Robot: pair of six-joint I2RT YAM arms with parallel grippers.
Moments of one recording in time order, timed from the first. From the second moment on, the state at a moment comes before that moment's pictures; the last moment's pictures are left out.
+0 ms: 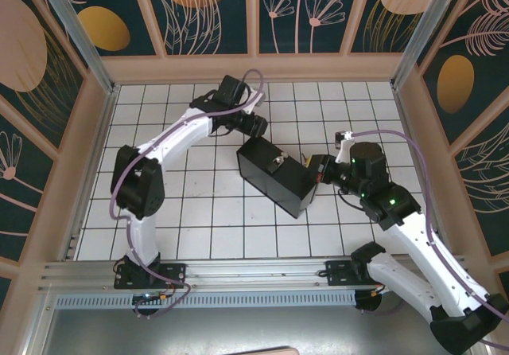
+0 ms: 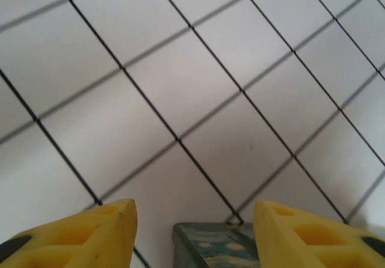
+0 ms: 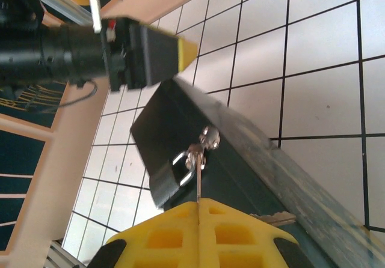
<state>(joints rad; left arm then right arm) -0.56 1.92 1.66 -0.63 0.28 -0.08 0.52 0.75 0.81 -0.52 -0.21 0.70</state>
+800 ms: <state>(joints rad) -0.56 1.58 1.23 -0.62 0.36 -0.19 0.79 0.72 0.79 -0.53 -0.37 0.84</state>
